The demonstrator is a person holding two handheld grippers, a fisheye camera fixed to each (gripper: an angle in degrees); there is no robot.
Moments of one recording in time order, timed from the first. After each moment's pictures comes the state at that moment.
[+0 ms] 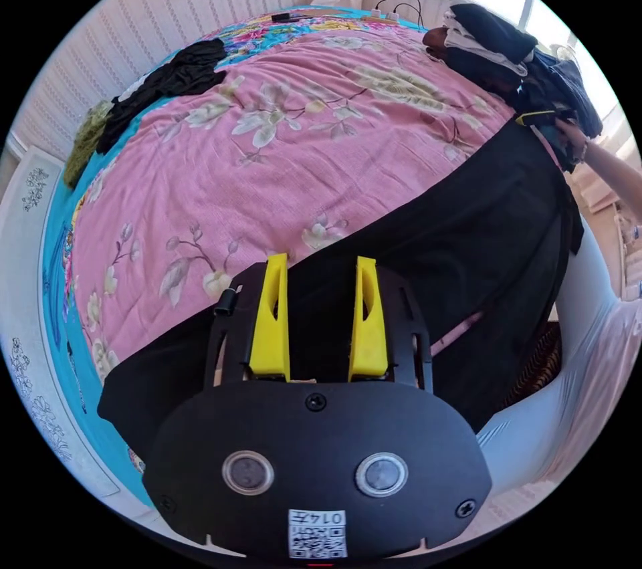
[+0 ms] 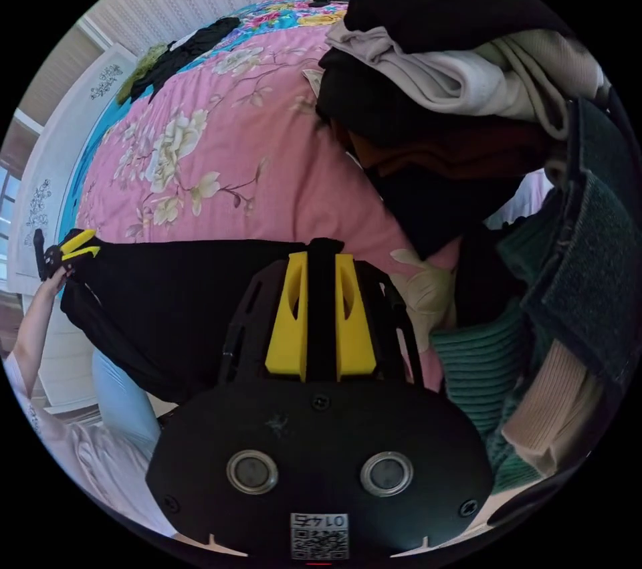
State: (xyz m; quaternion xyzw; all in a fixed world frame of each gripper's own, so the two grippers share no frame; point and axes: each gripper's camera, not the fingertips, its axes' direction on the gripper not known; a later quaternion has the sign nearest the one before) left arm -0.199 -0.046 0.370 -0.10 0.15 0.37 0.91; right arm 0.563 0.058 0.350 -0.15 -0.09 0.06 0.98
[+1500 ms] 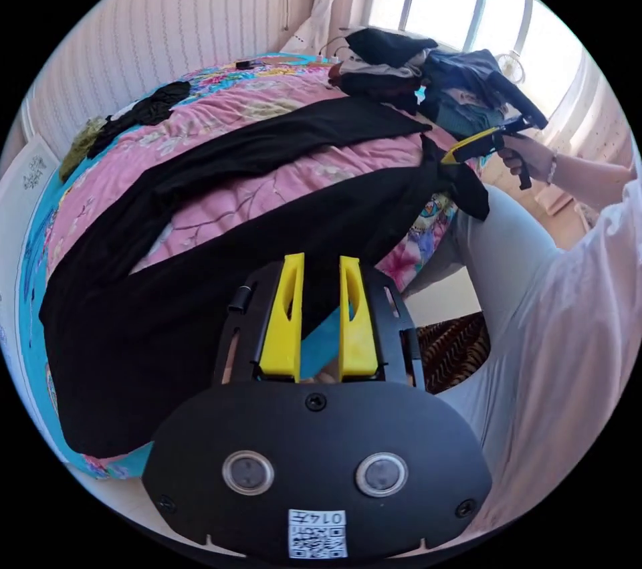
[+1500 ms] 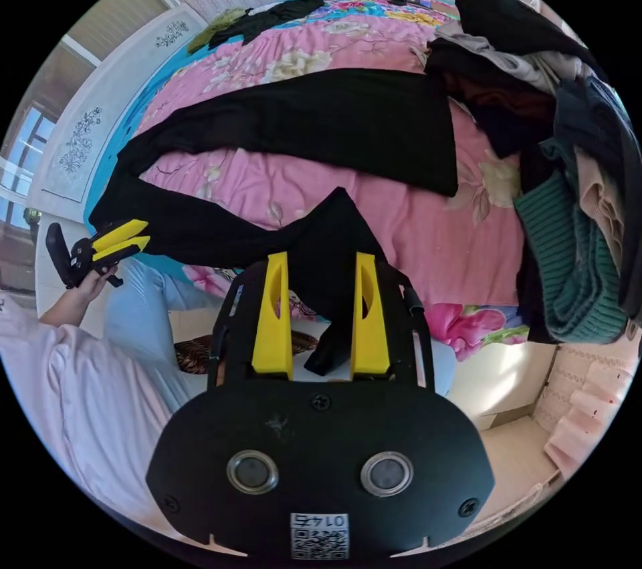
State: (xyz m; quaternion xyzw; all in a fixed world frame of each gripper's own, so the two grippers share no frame) left arm -0.148 0.162 0.266 -0.05 0.20 0.37 0.90; right arm 0.502 0.189 0.283 -0.18 -0.11 -0.02 0.98
